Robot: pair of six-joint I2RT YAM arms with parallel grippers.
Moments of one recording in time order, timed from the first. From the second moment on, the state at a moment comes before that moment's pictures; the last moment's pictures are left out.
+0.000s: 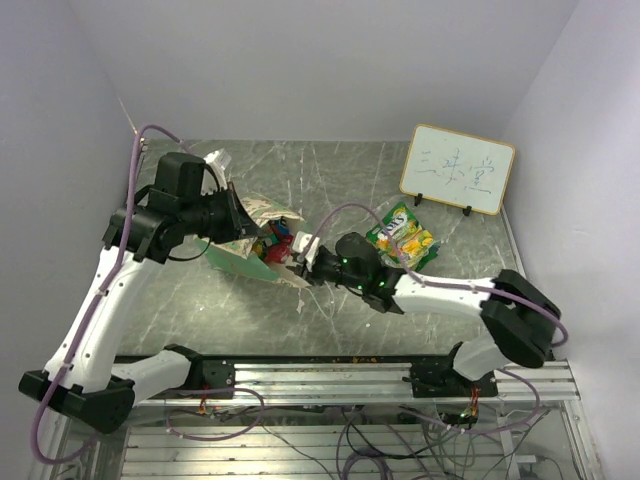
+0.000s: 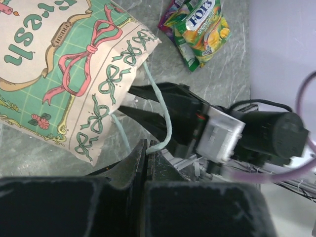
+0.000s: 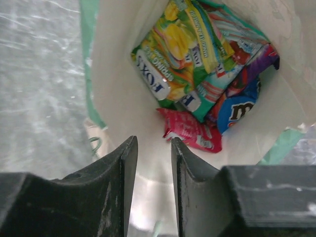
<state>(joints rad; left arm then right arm) -0.38 1.13 1.44 -1.02 0.33 -0.57 0.97 1.45 0.75 0.44 -0.21 -0.32</state>
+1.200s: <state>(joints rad) -0.38 1.12 1.42 -1.02 0.37 -0.62 0.97 2.16 1.08 1.23 0.25 -0.39</state>
